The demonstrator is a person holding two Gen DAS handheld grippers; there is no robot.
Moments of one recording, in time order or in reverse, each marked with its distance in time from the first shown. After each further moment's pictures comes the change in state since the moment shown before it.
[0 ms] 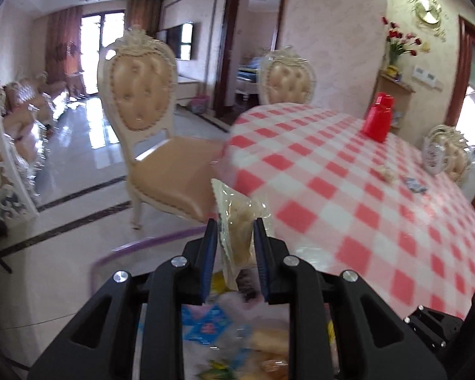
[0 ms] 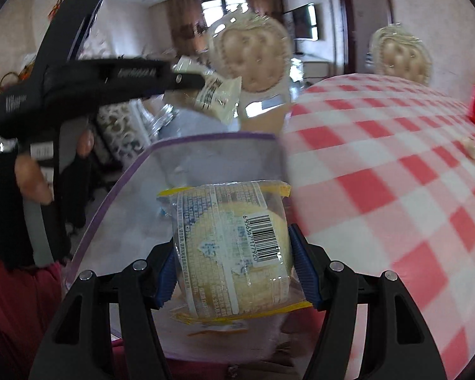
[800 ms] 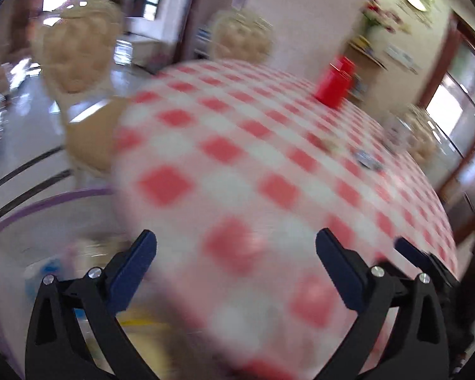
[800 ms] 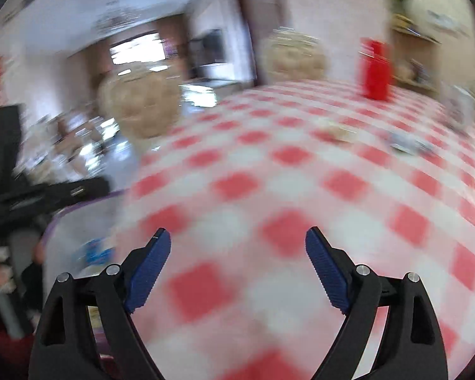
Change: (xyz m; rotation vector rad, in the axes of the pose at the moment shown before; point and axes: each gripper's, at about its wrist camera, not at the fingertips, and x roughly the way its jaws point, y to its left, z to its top) left arm 0.063 -0.160 0.001 0.003 0.214 -0.244; right arm -0.118 -0.213 -0.023 0.387 -0.168 -0.393
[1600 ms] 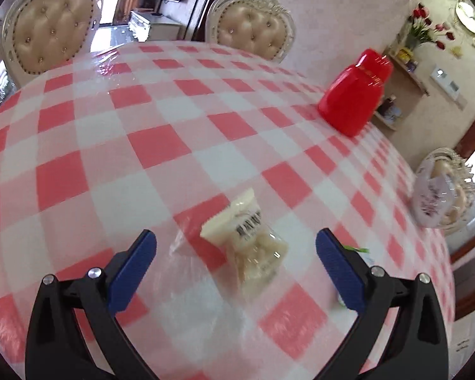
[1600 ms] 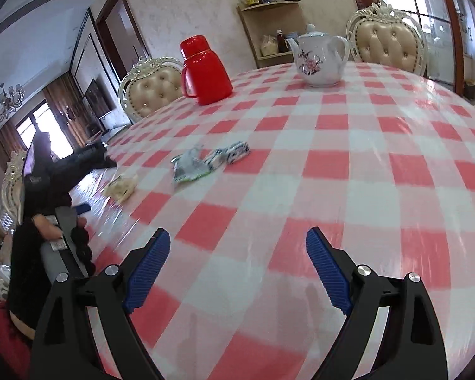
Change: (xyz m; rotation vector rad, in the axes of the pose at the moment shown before) left arm 0.286 -0.186 0.148 -0.232 -0.010 0.126; right arm 0.031 -0.254 0.053 0.328 -0.099 -0.248
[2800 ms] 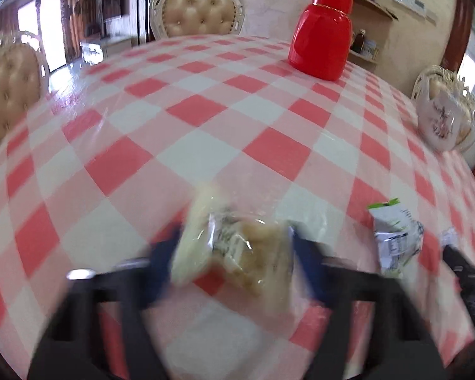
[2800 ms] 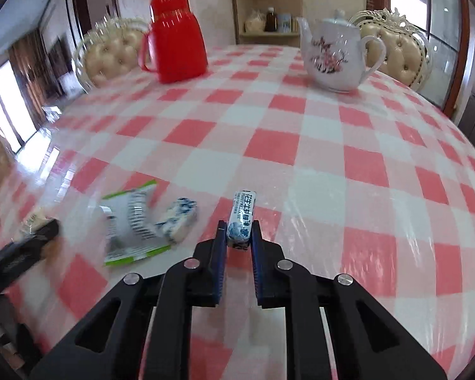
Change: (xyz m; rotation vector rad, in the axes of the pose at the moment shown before) left arm 0.030 -0.020 -0.003 0.341 0.069 0.002; right arm 0.108 0.032 0.069 -0.069 0.117 -0.182
